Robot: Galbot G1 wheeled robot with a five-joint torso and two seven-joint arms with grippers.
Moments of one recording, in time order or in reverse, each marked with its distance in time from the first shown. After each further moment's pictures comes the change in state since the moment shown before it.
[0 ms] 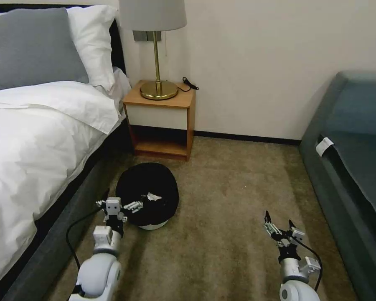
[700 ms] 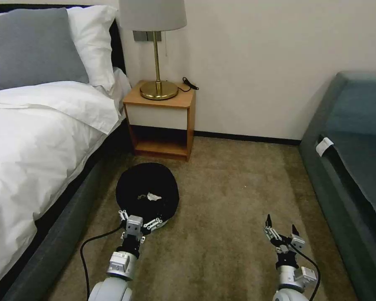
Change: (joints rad) left arm 0.096 -0.022 0.069 -0.023 0.081 -0.104 0.037; right arm -0.025 0.047 -0.004 -0.015 -0.062 0.098 0.014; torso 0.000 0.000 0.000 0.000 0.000
